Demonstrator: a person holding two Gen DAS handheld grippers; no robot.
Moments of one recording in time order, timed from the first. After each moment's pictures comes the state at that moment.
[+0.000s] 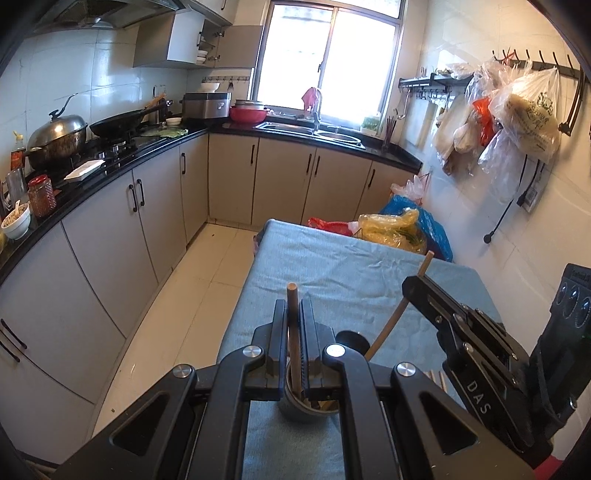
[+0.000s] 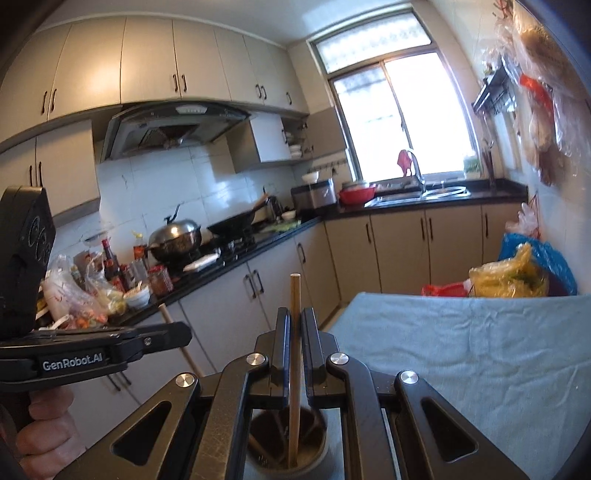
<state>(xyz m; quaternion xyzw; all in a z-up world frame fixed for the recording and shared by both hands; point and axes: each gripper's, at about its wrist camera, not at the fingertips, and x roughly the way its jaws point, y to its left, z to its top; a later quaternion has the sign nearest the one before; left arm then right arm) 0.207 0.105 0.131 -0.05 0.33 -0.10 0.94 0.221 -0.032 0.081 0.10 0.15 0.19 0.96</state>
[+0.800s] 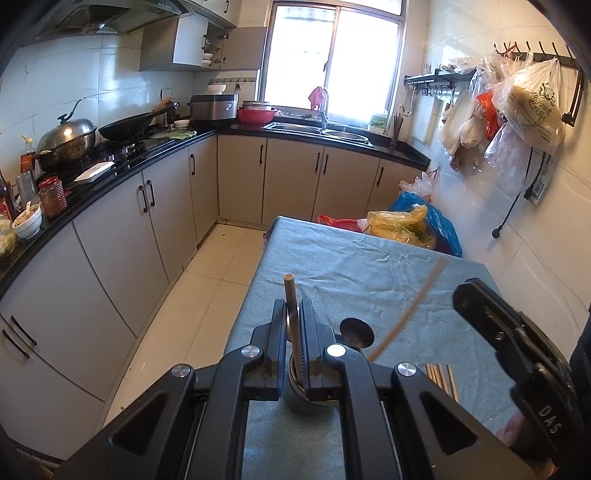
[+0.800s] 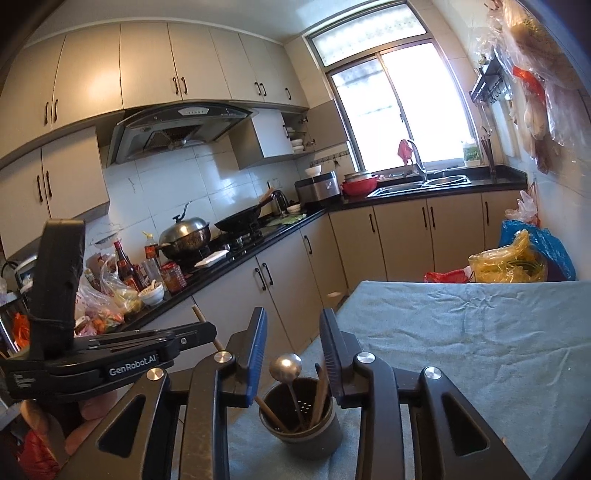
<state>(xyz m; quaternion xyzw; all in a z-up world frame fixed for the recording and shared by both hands) 0.197 0.103 0.128 -0.03 0.32 -0.08 0.94 0.179 -0.050 0.098 0.12 0.16 0.20 0.96</state>
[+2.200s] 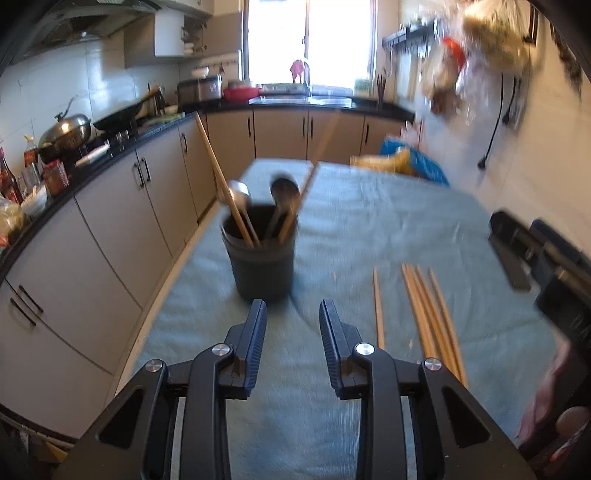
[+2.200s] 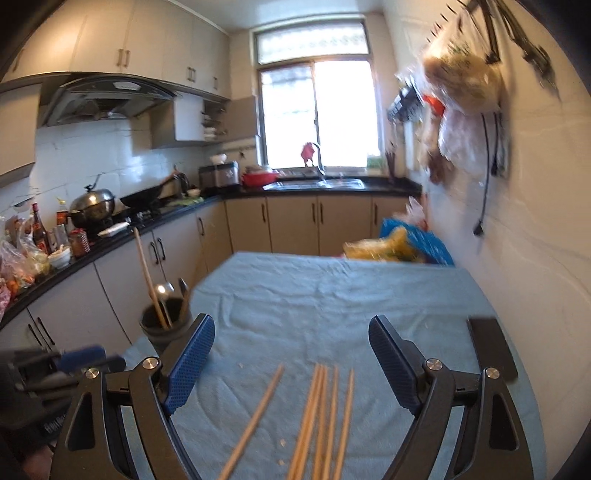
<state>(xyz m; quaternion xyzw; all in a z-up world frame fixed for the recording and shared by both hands) 0.082 0.023 0.044 0.03 0.37 -0.07 0.93 0.072 -0.122 0.060 0.04 0.20 -0.01 0.98</state>
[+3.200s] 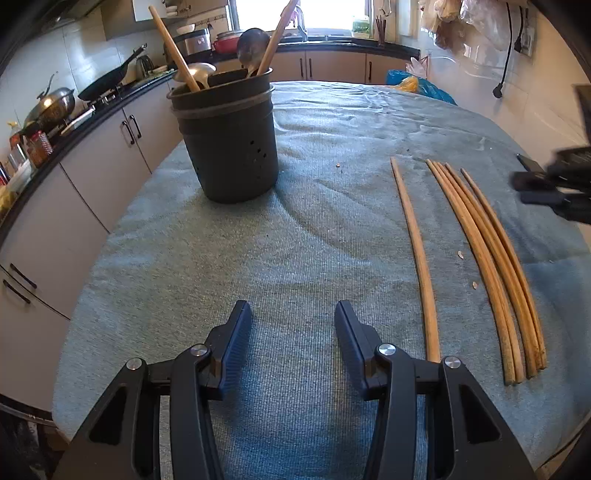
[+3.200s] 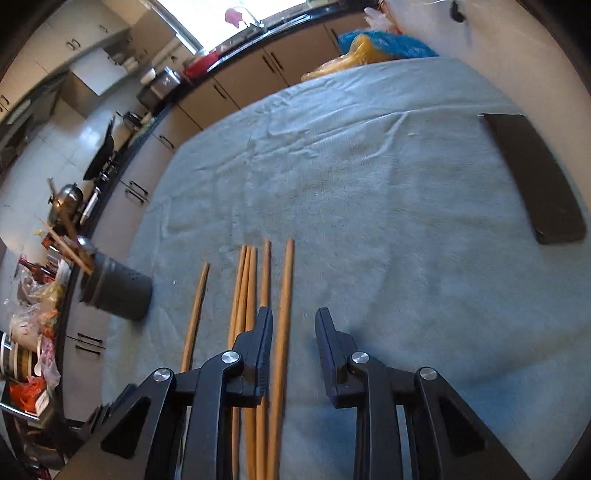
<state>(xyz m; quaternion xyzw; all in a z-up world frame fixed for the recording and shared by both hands) 0.093 0.007 -0.061 0.06 0.45 -0.06 0.89 0.158 -0.252 -0.050 0.25 0.48 0.04 0.84</state>
